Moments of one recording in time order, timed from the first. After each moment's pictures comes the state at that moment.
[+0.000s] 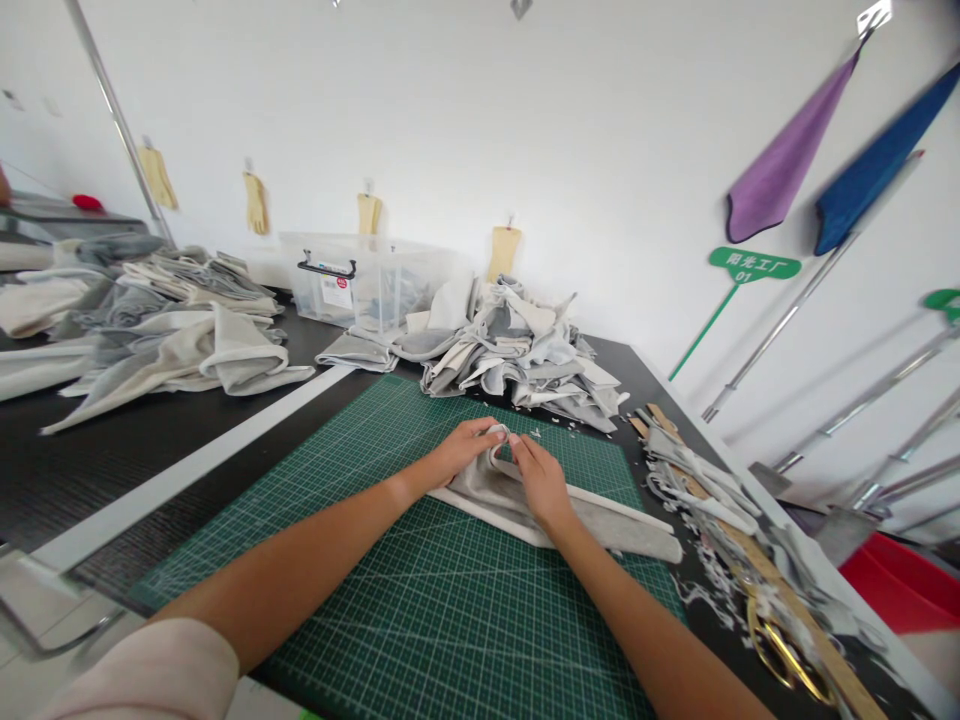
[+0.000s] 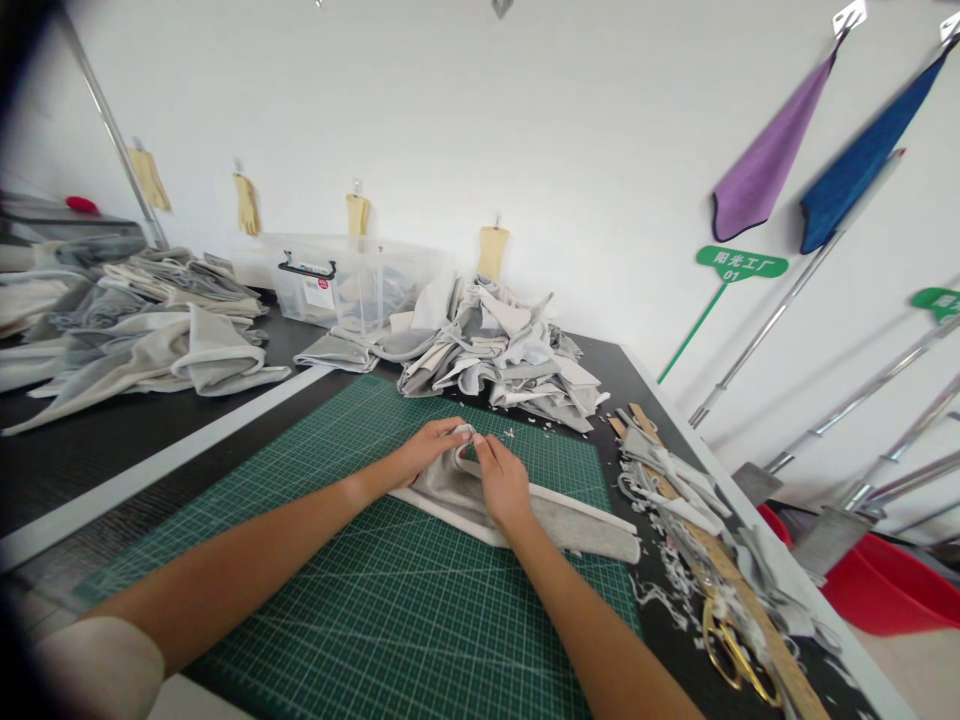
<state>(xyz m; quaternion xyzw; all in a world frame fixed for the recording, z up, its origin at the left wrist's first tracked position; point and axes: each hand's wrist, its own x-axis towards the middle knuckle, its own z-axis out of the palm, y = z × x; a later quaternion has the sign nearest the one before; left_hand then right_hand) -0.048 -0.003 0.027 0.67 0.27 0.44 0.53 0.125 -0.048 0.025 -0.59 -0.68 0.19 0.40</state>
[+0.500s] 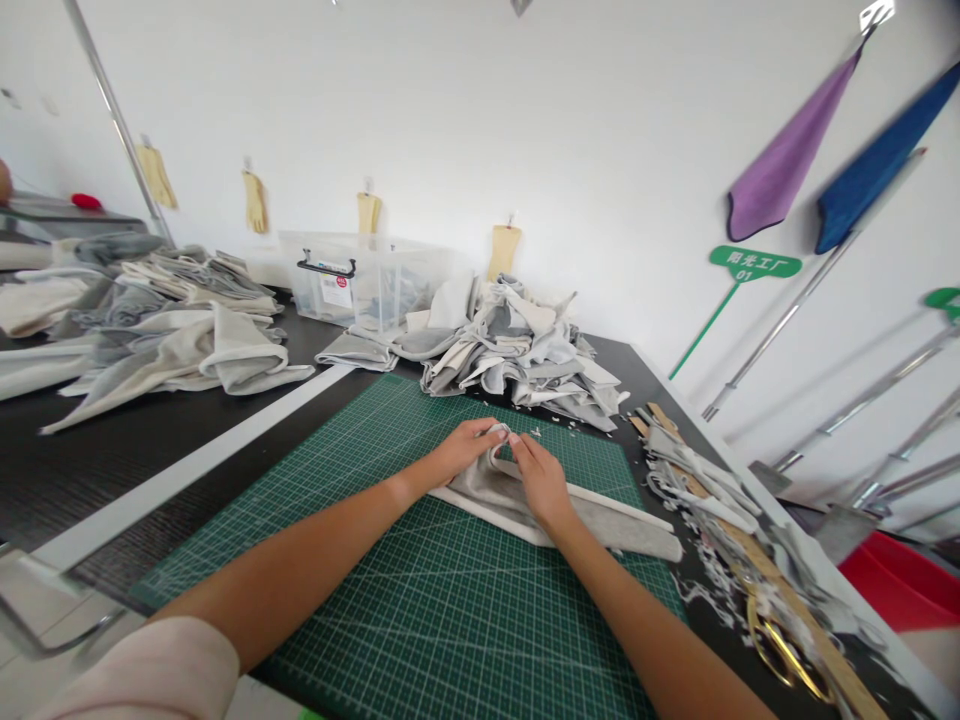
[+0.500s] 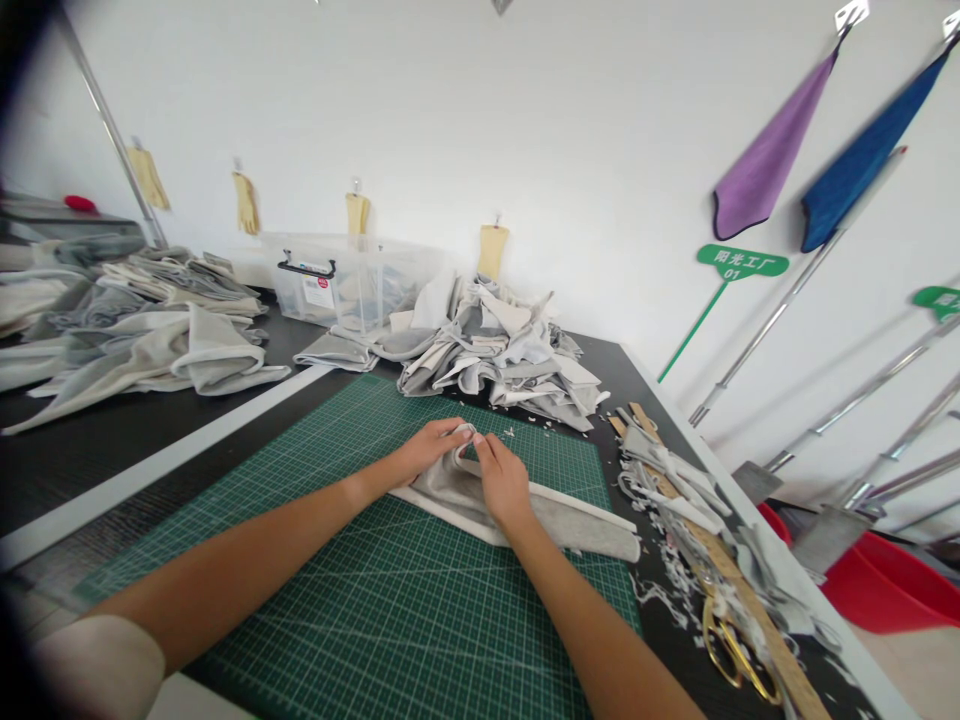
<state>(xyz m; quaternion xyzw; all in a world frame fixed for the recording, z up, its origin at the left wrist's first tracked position) -0.047 -0.005 0.028 0.69 0.29 0.44 0.49 0.125 -0.047 0.023 -0.60 -0.68 0.18 0.39</state>
